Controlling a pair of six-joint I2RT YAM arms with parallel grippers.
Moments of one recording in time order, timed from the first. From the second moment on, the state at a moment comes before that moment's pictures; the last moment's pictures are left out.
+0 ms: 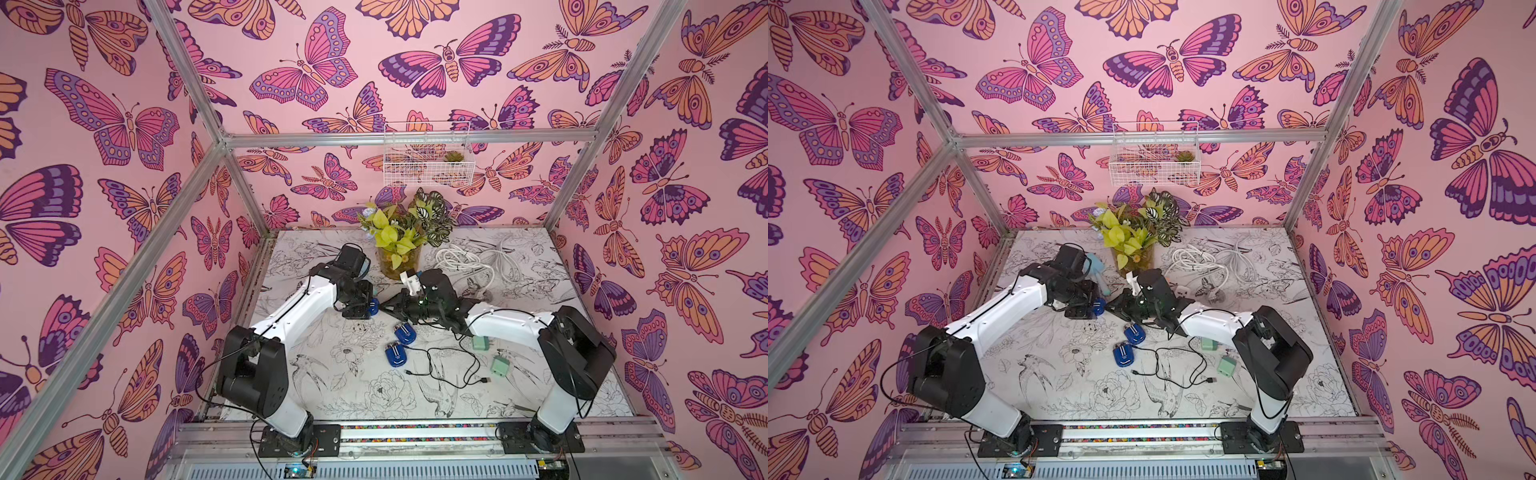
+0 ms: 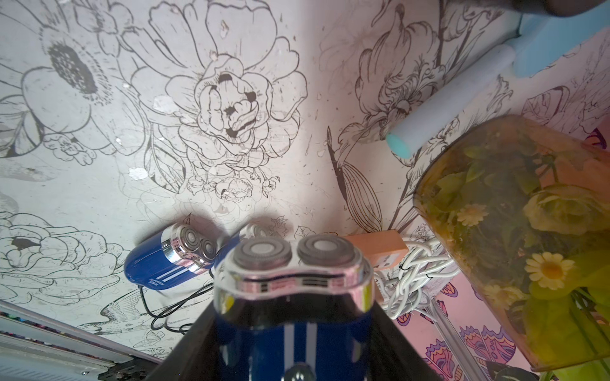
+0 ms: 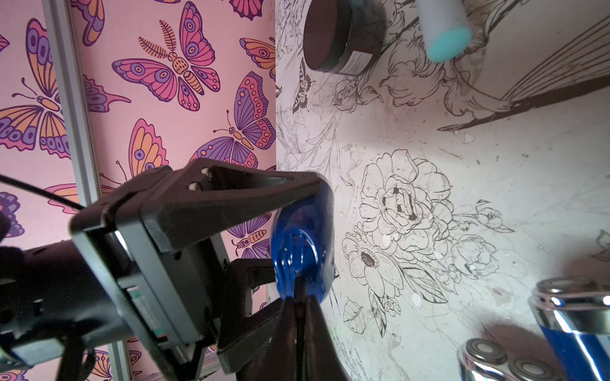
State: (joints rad) left arm -0.40 1.59 1.26 -0.87 0.23 -1.87; right arm 0.79 1.75 1.04 0.24 -0.47 1.20
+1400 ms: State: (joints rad) left arm -0.37 1.54 1.18 -0.74 0.20 -1.91; right arm 0.62 1.30 1.08 -0.30 -0.53 1.06
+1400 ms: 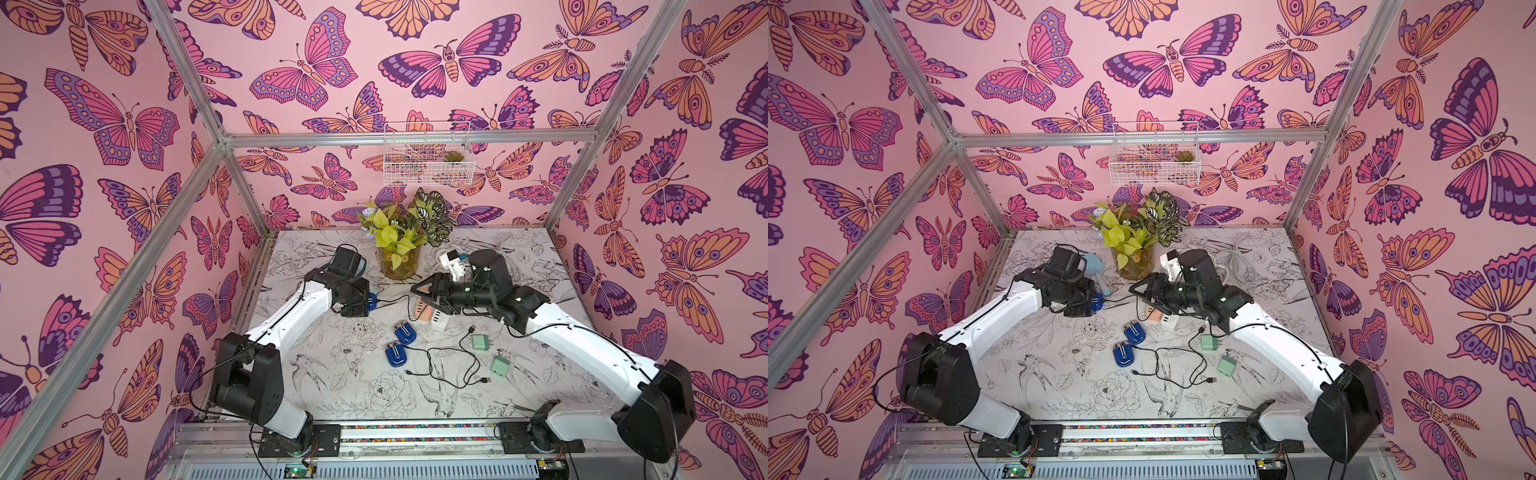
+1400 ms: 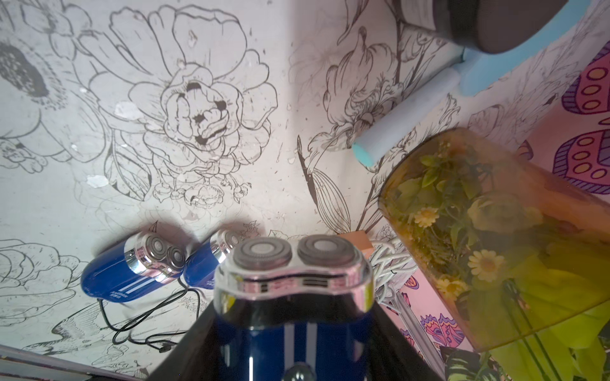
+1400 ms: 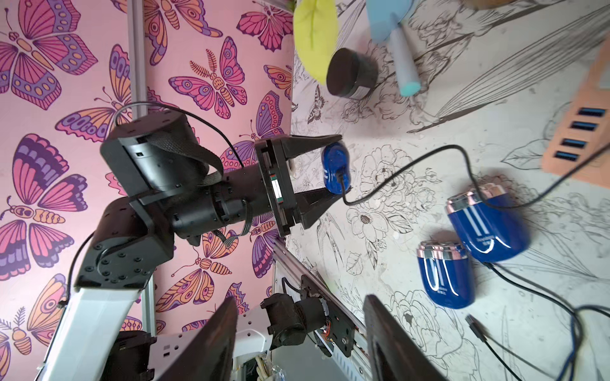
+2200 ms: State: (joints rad) left arm -0.38 1.85 1.18 -0.55 0.11 -1.67; right arm 0.53 1.15 1.02 -0.52 -0.45 0.98
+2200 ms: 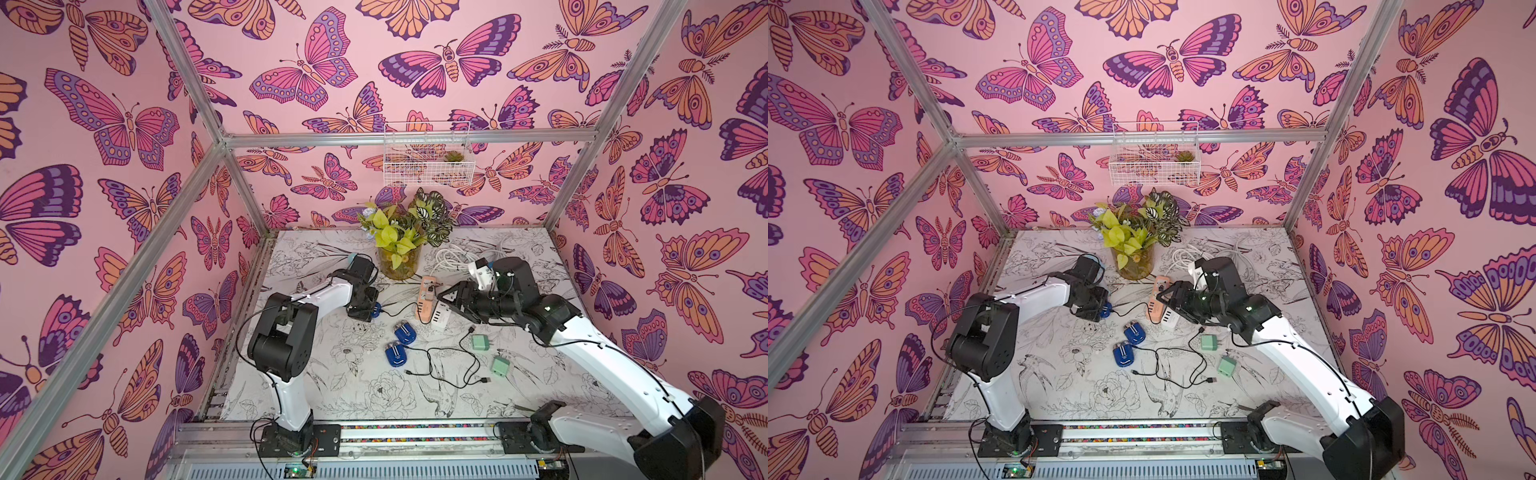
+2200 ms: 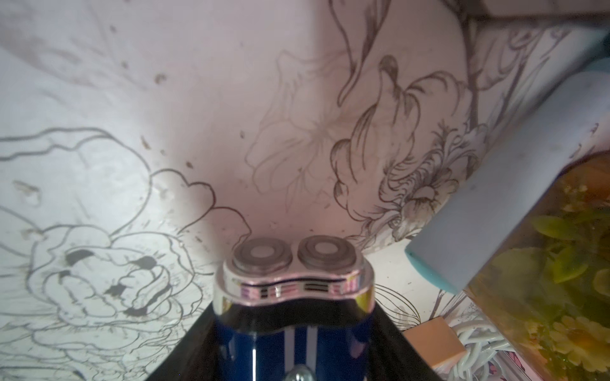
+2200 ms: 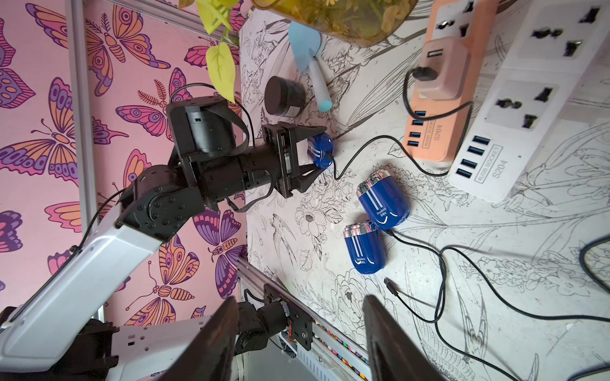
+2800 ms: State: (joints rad) left arm -0.33 1.81 1.13 -0.60 0.04 -1.66; right arm 0.50 1.15 1.00 -0.65 -0.38 0.96
